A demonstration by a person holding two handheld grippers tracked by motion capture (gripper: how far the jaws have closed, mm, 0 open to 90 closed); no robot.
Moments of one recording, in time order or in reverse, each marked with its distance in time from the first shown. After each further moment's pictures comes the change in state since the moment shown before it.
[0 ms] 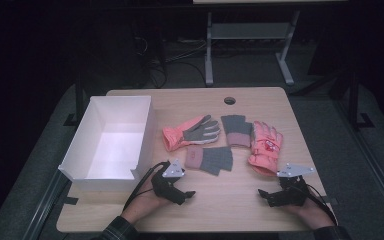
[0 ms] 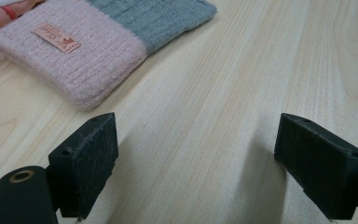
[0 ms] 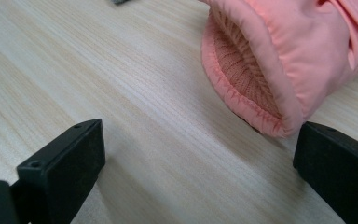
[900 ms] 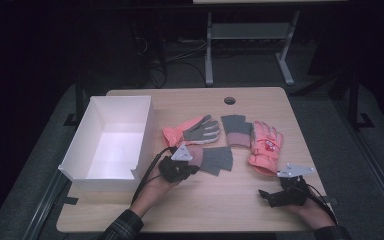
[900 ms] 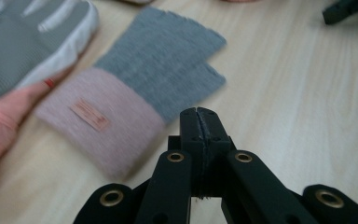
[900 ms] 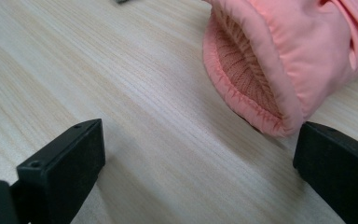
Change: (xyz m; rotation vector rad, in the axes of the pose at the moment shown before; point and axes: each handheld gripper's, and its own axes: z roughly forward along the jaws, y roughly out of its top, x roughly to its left) left arm 0.012 0.056 -0.006 0.004 0.022 -0.036; right arm -0.001 0.000 -0.001 0.002 0.010 -0.011
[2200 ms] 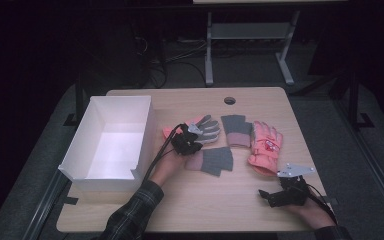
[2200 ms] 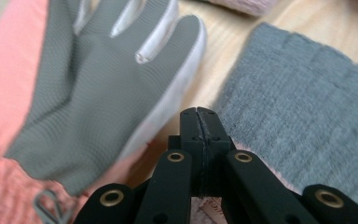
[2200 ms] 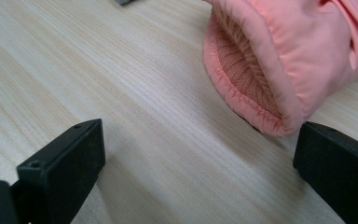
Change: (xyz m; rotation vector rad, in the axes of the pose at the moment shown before) left arm 0.061 0.034 0.055 0.117 0.117 -0.070; right arm 0.000 0.000 0.000 -0.001 0.000 -0.001
